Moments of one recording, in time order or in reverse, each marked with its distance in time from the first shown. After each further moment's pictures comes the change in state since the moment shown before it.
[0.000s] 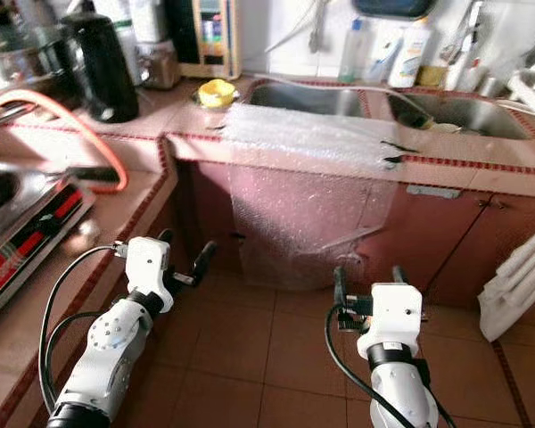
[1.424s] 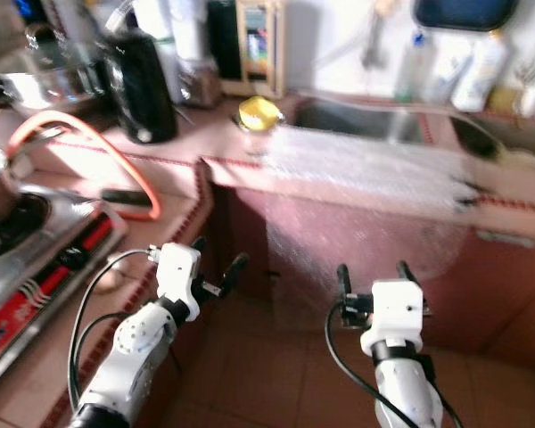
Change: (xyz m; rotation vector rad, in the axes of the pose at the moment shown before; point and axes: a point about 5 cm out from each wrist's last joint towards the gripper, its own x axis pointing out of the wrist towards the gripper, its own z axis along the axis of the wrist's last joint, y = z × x) left arm 0.006 -0.027 -0.007 -0.019 0.029 -0.121; right arm 0.005 0.004 0.005 -0.030 -0.027 0.024
